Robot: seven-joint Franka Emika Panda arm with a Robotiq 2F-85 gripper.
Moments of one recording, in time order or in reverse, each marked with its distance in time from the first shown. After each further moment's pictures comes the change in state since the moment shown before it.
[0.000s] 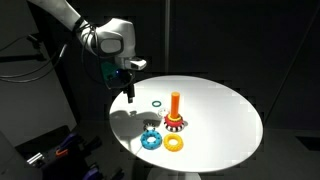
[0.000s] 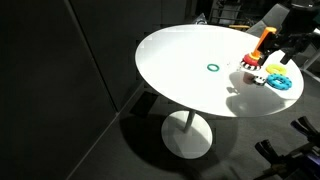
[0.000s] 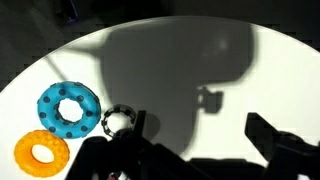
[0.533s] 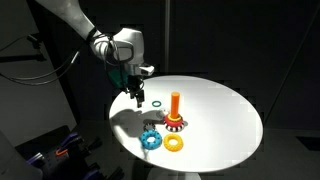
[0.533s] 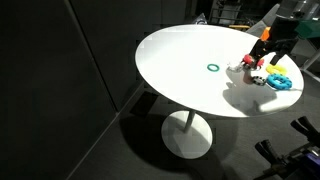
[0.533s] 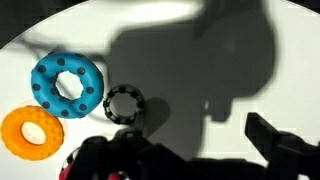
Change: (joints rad) arm -0.004 0.151 -0.029 0.094 -0.049 0.046 -0.077
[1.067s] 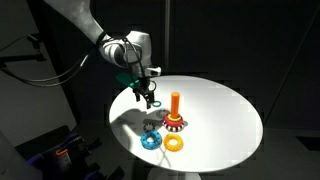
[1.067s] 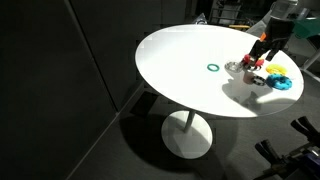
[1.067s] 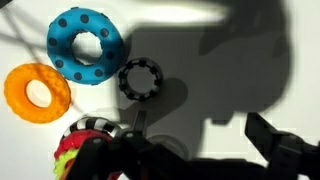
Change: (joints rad) arm -0.014 0.083 -0.026 0.085 -0.060 0.000 -0.161
